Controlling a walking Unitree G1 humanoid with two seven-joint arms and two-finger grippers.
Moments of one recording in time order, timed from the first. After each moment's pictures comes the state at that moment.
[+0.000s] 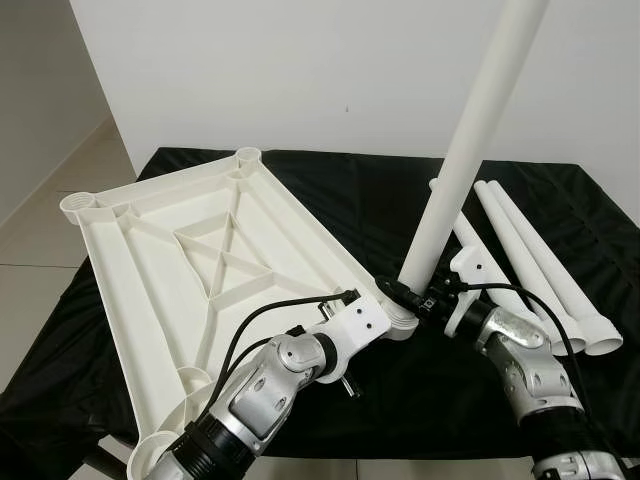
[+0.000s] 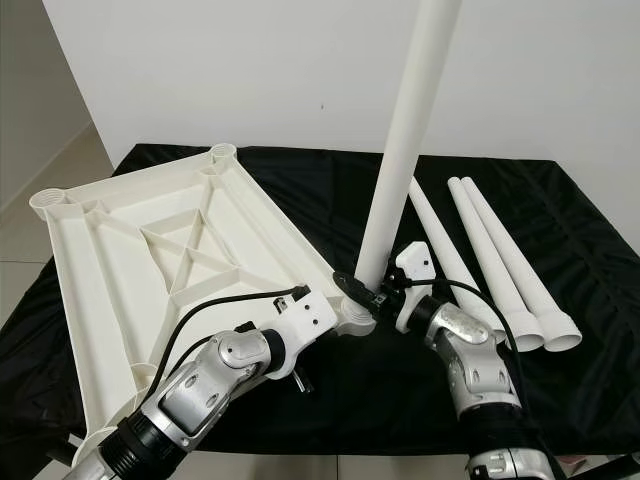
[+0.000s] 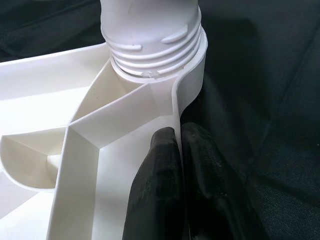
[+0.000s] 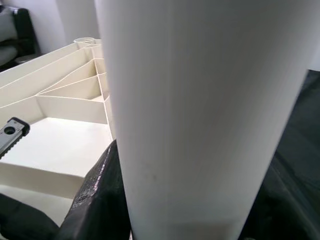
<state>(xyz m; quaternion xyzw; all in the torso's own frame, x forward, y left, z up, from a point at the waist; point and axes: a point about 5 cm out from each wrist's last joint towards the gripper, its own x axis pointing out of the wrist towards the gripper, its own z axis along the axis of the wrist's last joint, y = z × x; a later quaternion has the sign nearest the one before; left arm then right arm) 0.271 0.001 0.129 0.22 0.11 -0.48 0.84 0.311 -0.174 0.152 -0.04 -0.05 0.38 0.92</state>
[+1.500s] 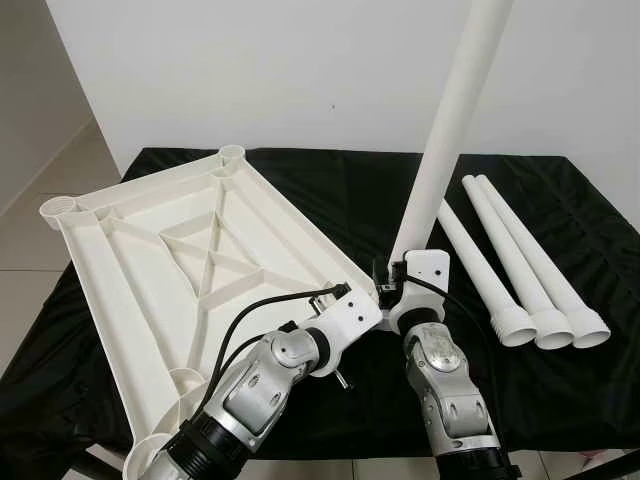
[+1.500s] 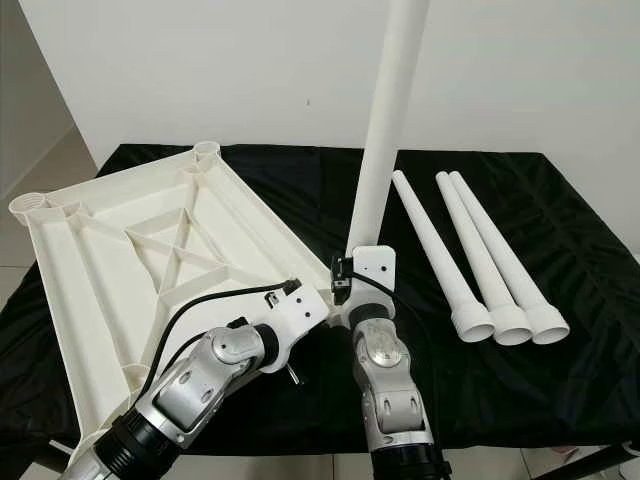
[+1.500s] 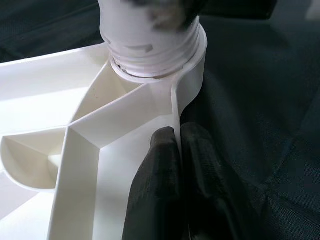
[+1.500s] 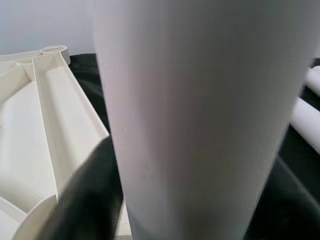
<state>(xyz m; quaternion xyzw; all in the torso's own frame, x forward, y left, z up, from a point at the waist) 0.274 0.007 0.131 0.22 0.11 -0.47 0.85 0.299 -0.112 0.155 0.02 -0.06 0.03 1.00</state>
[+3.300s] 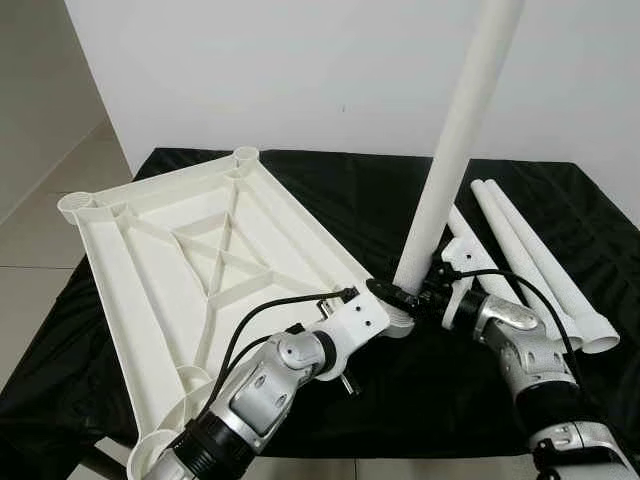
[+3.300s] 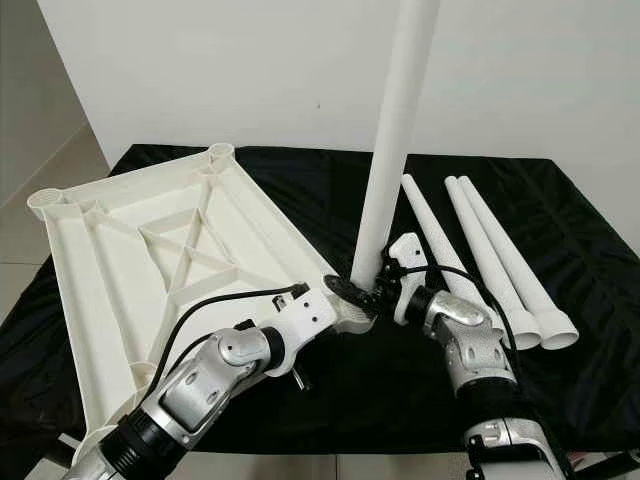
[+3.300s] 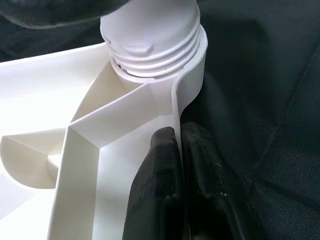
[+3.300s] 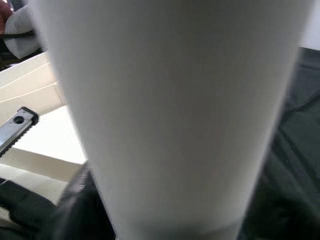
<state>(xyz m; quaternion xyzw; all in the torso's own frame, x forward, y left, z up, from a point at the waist) 0.274 0.004 0.130 0.22 0.11 -0.47 0.85 0.329 -0.178 0.153 -0.05 -0.01 0.44 0.90</state>
